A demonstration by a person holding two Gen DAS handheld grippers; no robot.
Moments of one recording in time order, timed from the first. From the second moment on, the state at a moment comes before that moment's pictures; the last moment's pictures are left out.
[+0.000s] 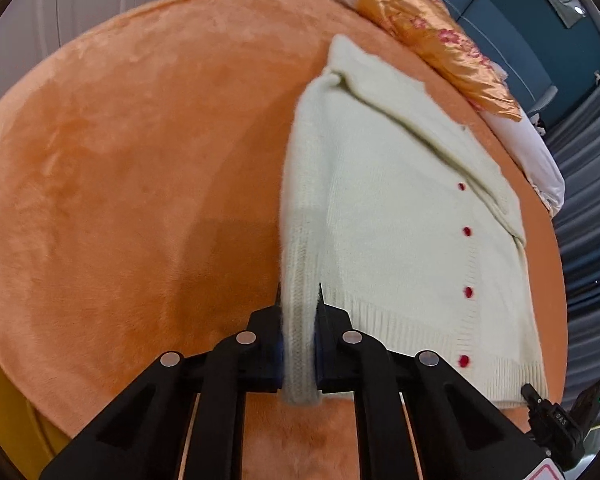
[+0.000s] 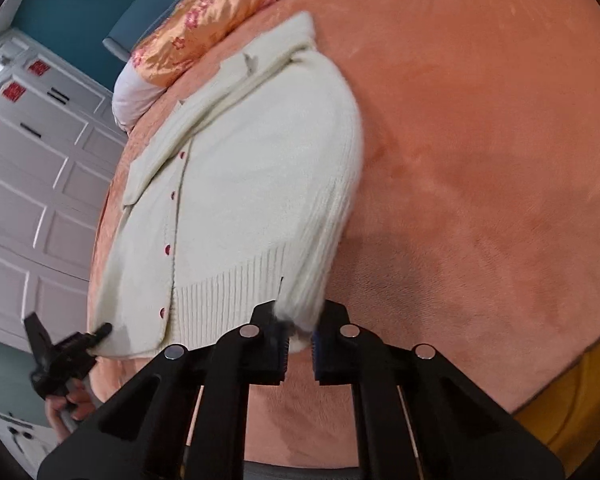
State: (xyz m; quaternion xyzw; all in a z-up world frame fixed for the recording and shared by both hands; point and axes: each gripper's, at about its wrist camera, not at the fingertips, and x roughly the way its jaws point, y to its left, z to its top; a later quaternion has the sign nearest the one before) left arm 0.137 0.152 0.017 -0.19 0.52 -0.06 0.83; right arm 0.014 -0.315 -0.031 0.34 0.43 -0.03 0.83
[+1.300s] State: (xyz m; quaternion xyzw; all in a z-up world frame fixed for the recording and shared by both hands) left arm -0.014 0.142 0.134 -0.10 0.46 -0.13 0.88; right arm -0.099 -0.331 0.064 0.25 0.41 0.02 0.88
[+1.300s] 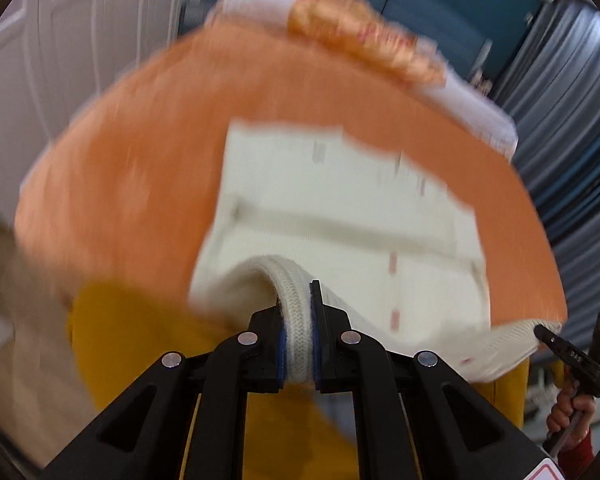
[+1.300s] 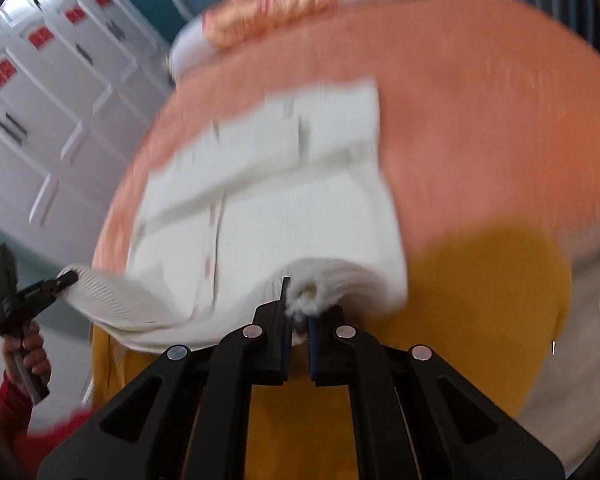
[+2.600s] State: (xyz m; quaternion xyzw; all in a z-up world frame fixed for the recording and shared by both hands) left arm 0.196 0.097 -0.014 -0.06 0.42 0.00 0.91; right arm 0.122 -0.347 -0.054 0.30 0.36 -0.07 0.88
